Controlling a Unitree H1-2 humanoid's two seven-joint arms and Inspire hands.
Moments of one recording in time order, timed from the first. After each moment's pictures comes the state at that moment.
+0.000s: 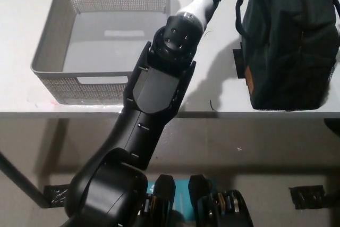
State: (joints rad) left_arm -1.13 -0.13 -0.04 0.69 0.16 0.19 -0.02; right_arm -0.98 -0.34 -0.32 0.99 0.39 -0.08 0.08
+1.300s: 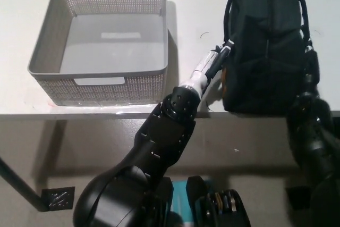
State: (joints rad) left_arm -1.06 -0.18 -0.10 1.24 0.12 -0.11 0.07; right_arm -0.92 -0.09 -0.44 1.24 0.49 -0.34 0.16
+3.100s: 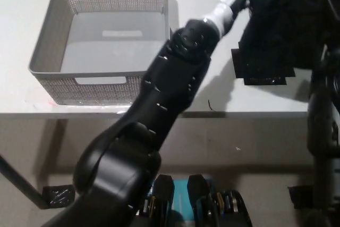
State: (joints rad) left_arm -1.29 -0.15 -0.05 1.07 0.02 0.02 -0.09; right_arm -0.81 -0.06 -0.26 0.26 0.28 0.11 -0.33
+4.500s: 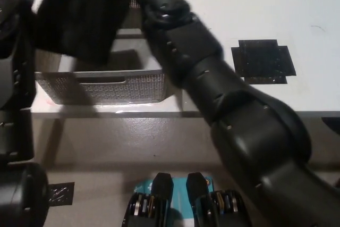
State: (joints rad) left_arm -1.00 0.27 0.29 0.32 -0.07 0.38 -0.09; right_arm -1.52 0.24 -0.02 1.32 0.22 0.01 -0.19
